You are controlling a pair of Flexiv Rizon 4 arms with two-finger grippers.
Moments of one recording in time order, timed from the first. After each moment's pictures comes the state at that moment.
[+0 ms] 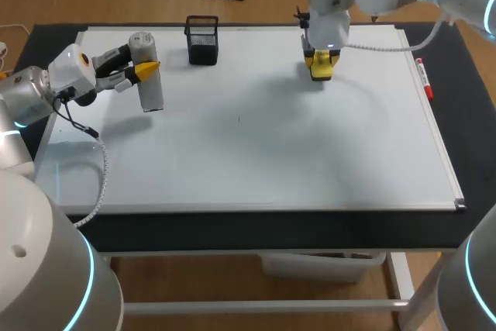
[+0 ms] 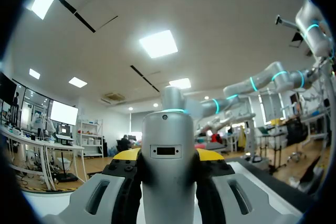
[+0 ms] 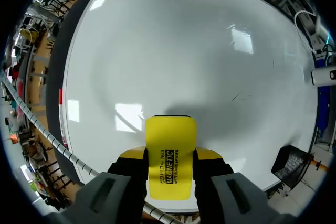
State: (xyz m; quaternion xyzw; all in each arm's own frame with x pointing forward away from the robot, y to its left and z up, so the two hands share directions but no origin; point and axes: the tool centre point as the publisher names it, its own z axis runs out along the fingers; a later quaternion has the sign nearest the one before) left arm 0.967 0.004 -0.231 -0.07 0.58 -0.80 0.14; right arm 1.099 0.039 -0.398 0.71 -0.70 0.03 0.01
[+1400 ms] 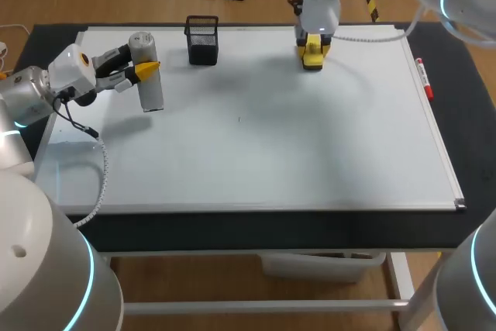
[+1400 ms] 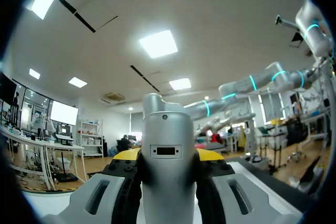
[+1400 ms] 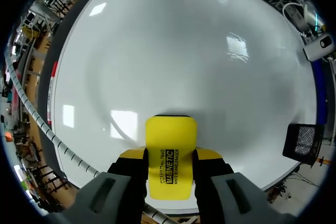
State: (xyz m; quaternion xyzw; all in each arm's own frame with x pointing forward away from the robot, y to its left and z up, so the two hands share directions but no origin) left arm 0.967 0.004 -0.231 -0.07 0.58 -0.80 0.14; right arm 1.159 0.050 -0.422 0.71 -0.70 -0.02 0.04
